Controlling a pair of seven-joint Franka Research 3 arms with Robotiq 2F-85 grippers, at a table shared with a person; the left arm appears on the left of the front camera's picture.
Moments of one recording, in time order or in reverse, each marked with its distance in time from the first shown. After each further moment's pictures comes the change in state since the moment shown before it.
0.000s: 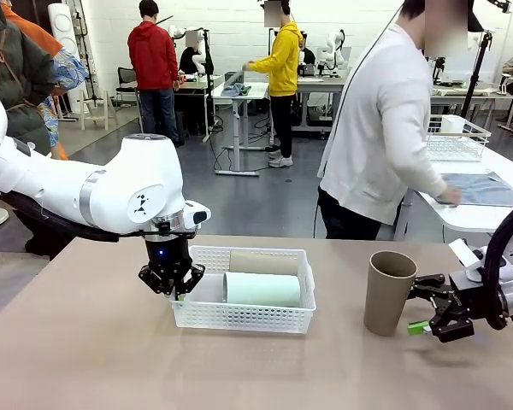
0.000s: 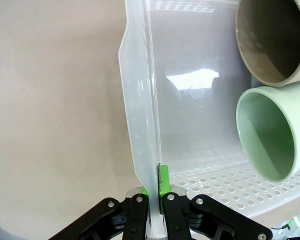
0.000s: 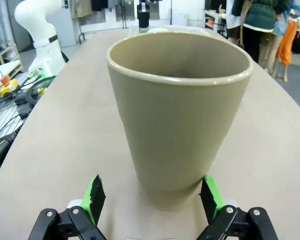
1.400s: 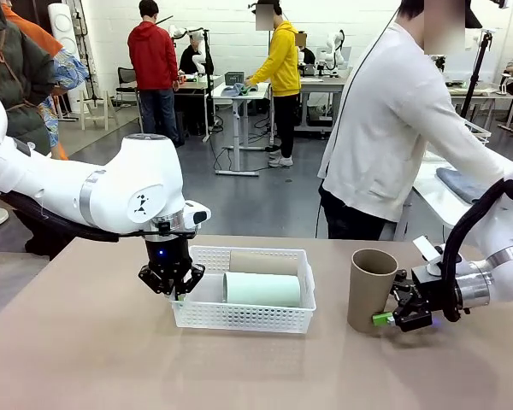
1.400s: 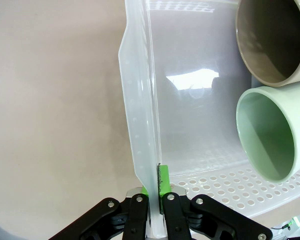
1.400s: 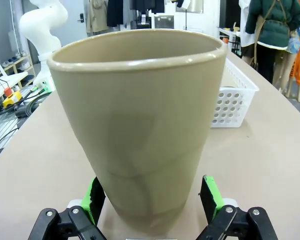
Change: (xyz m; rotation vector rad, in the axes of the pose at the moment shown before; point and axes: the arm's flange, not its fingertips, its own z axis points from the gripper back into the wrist) left arm 0.000 0.000 0.000 0.000 0.000 0.000; right arm 0.000 -0.039 -0.061 0.083 -0.101 0.008
